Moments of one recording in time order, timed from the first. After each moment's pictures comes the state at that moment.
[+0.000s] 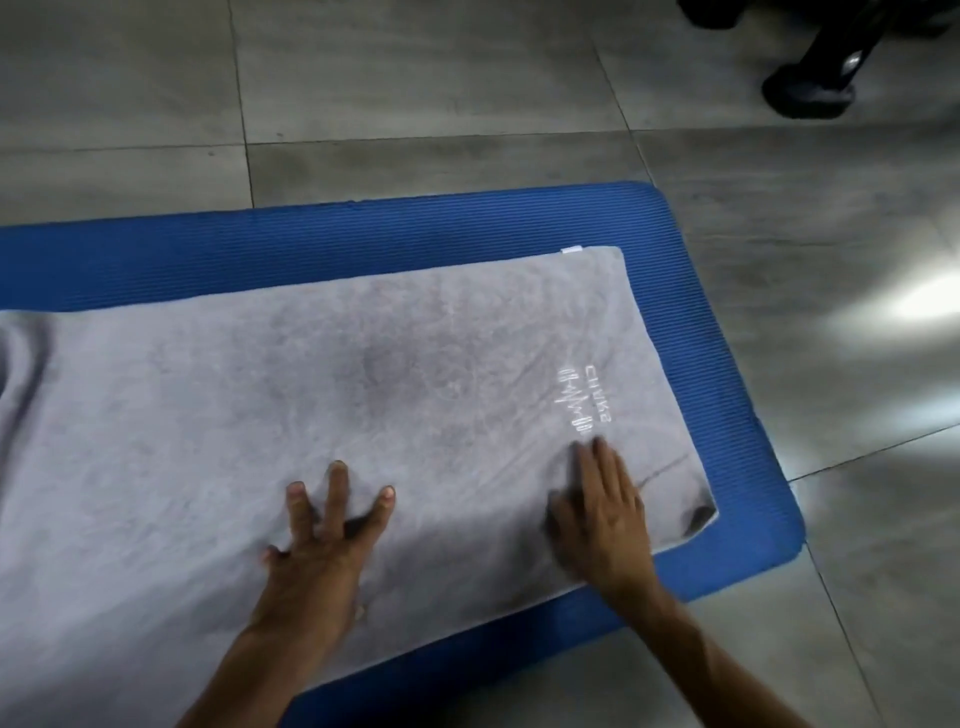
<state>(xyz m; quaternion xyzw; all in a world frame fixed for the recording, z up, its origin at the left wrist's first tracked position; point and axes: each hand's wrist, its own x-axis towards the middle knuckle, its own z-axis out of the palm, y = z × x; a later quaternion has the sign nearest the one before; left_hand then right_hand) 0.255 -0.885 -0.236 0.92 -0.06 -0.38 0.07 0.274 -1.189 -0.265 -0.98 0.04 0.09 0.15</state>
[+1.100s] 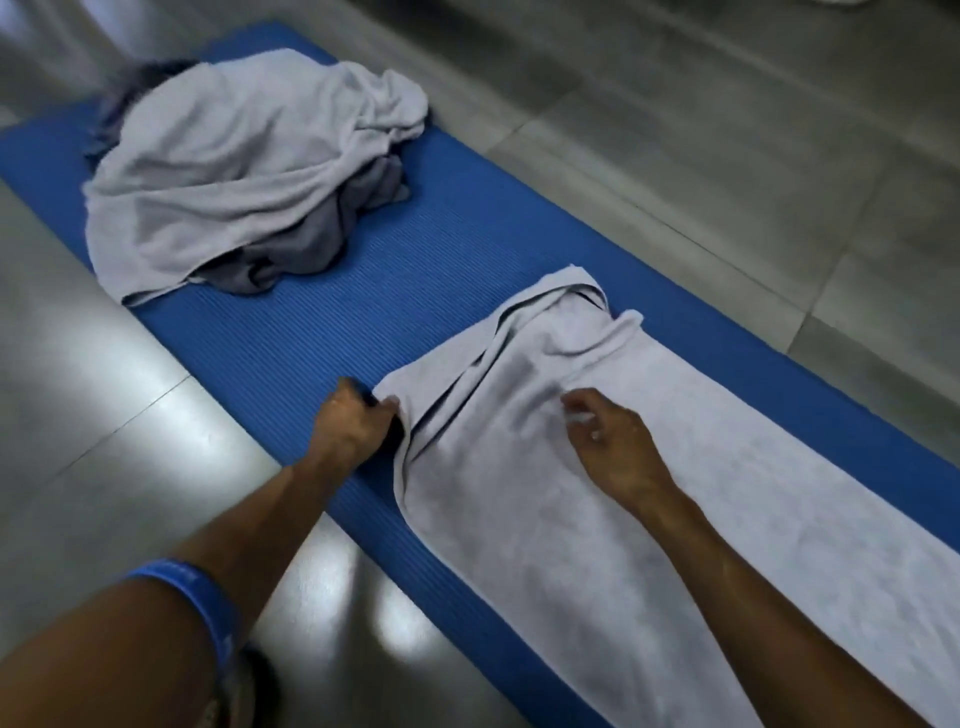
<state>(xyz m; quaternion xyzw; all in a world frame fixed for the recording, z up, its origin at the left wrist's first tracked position) 0.099 -0.560 -0.226 0.67 0.63 0.02 0.39 0.314 -0.751 -0.202 -0.84 -0.41 0.26 0.26</state>
